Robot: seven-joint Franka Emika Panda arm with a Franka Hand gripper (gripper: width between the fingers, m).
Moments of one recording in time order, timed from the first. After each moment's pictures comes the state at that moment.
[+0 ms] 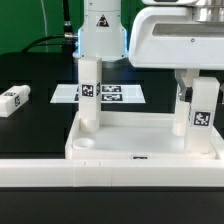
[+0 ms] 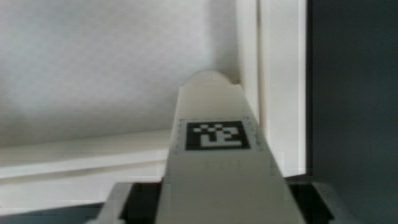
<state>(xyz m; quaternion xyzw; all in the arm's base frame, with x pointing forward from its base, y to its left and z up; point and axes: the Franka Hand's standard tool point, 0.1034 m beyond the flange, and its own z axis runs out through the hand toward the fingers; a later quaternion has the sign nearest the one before) 0.631 0.102 0.100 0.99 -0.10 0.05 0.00</state>
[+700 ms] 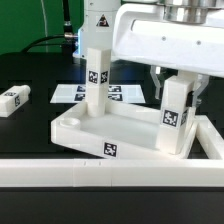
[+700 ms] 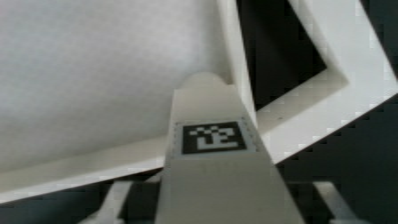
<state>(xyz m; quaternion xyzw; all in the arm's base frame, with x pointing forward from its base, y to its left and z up) 0.631 0.067 0.100 0.94 -0.33 0.05 0.02</state>
